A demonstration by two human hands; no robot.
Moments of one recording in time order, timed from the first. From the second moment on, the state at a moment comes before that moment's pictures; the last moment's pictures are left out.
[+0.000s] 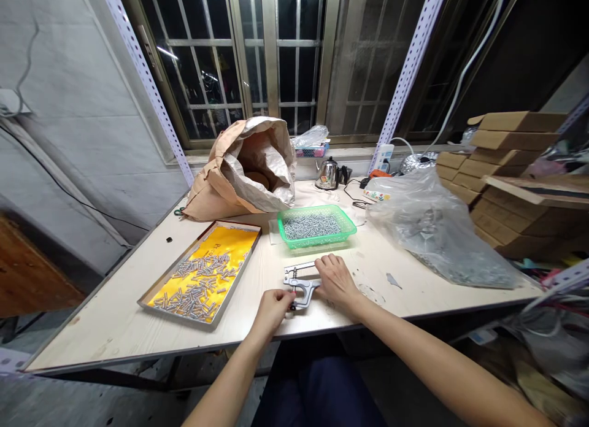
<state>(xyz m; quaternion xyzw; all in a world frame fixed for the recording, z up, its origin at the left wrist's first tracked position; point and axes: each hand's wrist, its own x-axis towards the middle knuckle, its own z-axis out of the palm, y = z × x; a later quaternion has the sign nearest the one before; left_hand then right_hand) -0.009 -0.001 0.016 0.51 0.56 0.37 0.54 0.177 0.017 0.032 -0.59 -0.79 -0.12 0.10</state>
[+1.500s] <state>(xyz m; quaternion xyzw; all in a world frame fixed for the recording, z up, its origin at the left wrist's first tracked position) -0.006 0.003 0.011 0.41 0.52 0.48 0.58 0.176 0.000 0.022 -0.64 -0.73 -0.17 0.19</state>
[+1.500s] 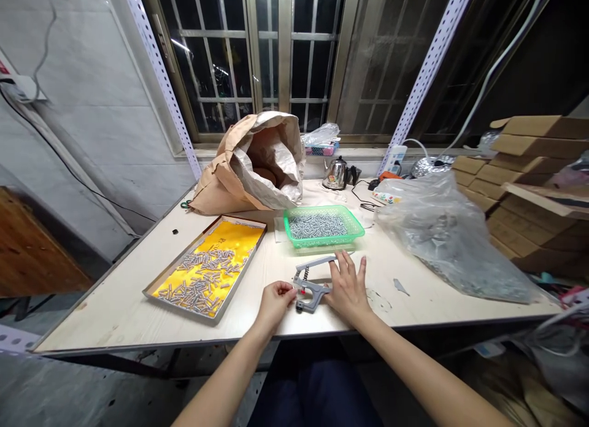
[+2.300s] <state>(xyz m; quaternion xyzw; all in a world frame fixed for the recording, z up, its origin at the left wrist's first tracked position) 0.007 0.004 0.012 0.47 0.57 0.39 0.55 0.171 -0.001 0.020 -0.64 -0.71 -0.22 0.19</state>
